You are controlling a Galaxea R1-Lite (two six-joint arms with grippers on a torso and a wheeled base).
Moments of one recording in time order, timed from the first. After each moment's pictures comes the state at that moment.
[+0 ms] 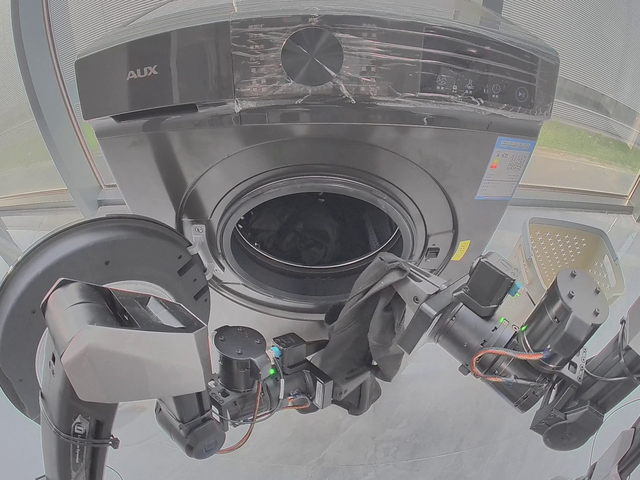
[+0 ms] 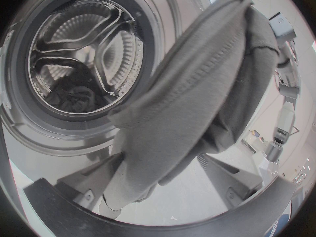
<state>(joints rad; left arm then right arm) -0.66 2.35 -0.58 -1.55 -0.25 -0.12 0.84 1.82 -0.46 -1.54 -0.17 0.18</state>
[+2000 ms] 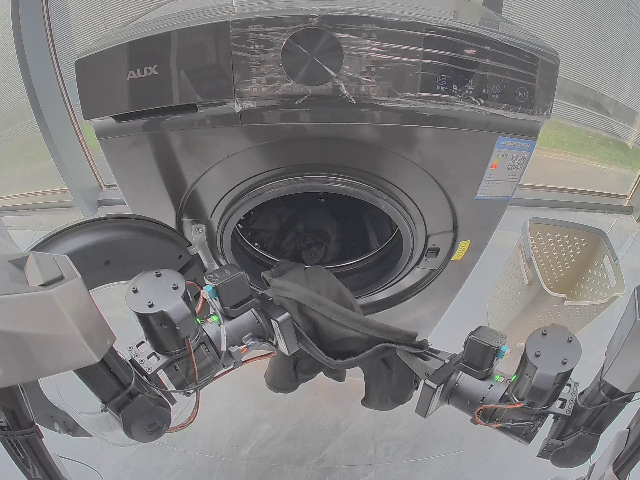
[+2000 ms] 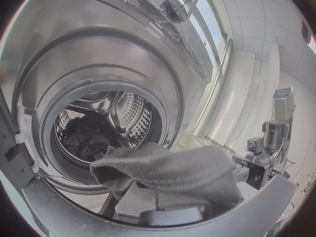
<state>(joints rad) -0.60 2.00 -0.50 -1.55 -0.20 -0.18 0.82 1.90 -0.21 -1.54 -0.17 0.19</state>
